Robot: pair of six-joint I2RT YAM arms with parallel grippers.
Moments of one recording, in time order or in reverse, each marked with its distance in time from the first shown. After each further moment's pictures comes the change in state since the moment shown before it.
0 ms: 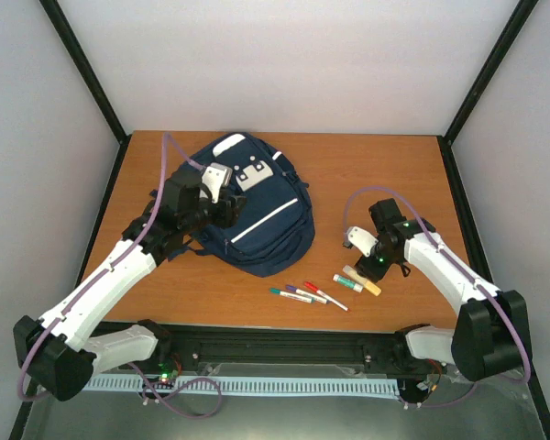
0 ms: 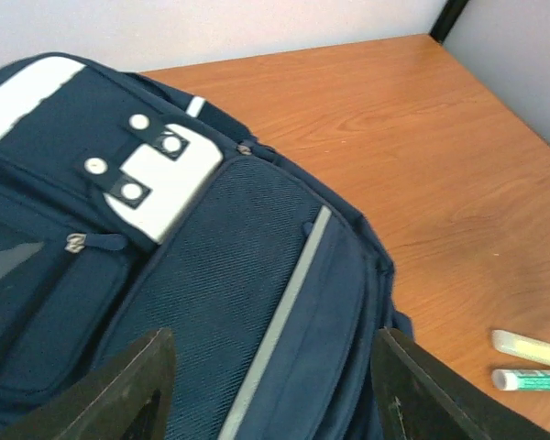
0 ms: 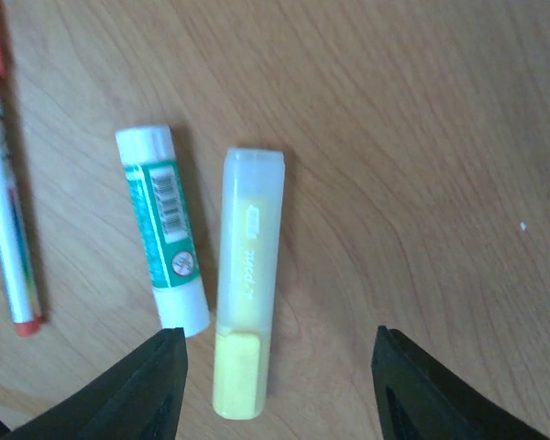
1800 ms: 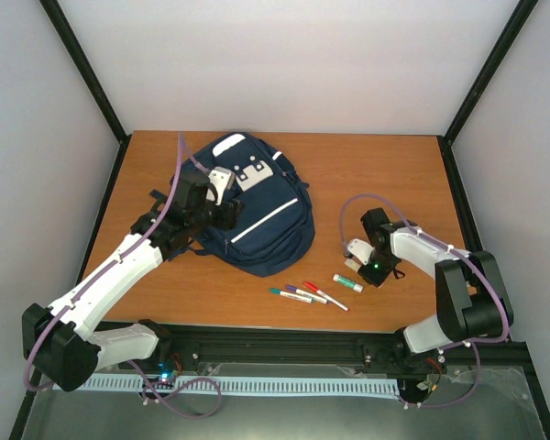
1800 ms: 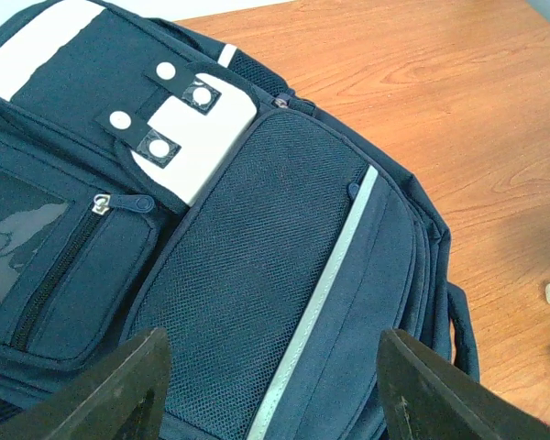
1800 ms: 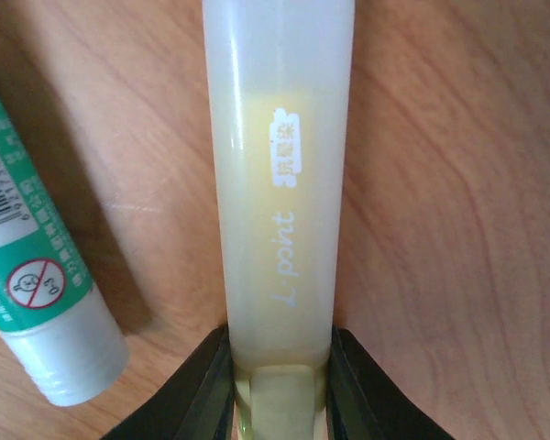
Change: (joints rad) left arm -0.001 0.040 -0.017 -0.043 -0.097 0.039; right arm -0.006 0.227 -0.081 0.102 0.141 0.042
